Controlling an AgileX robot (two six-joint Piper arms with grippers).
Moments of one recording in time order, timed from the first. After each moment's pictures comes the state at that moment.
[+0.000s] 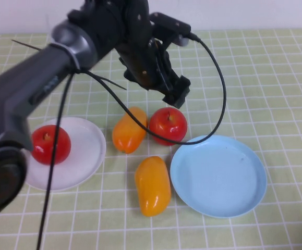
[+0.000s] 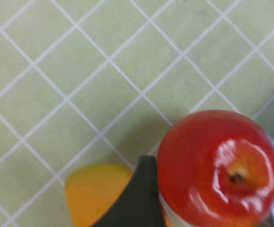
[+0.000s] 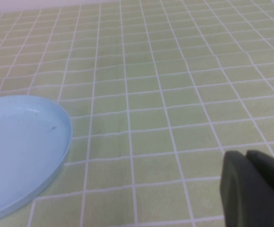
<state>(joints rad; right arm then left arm) 0.00 -0.01 0.02 0.07 0.35 0.05 -0.59 2.12 -2.03 -0.11 1.09 0.25</state>
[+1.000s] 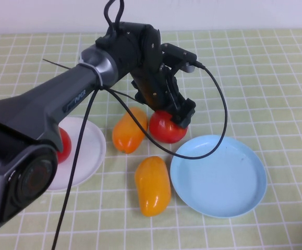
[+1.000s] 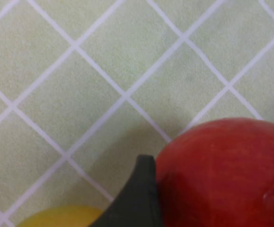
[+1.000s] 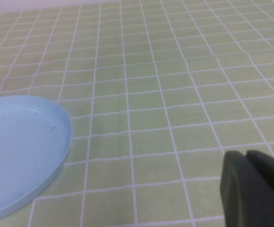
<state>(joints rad) 0.00 -0.01 0.02 0.07 0.35 0.05 -0.59 2.27 -2.07 -0.17 1.06 0.29</state>
